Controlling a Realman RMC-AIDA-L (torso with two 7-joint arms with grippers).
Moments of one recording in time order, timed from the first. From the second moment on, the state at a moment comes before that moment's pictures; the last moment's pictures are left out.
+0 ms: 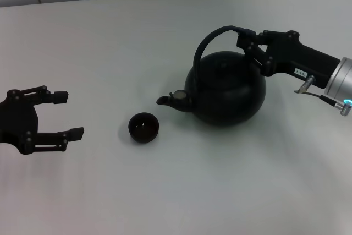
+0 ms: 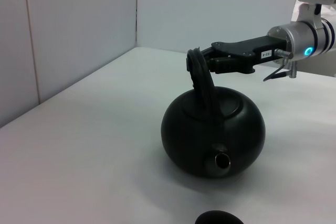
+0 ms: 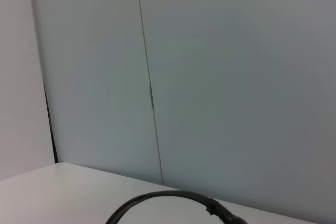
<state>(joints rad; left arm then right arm) -0.38 -2.00 0.86 0.91 1.97 1.66 -1.35 0.47 2.08 -0.61 -0.37 -1.62 -1.32 0.91</state>
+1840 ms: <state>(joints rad) -0.39 -2.01 0.86 0.92 1.97 1.64 -1.35 0.52 2.08 -0.72 -0.52 -1.59 -1.39 0.92</state>
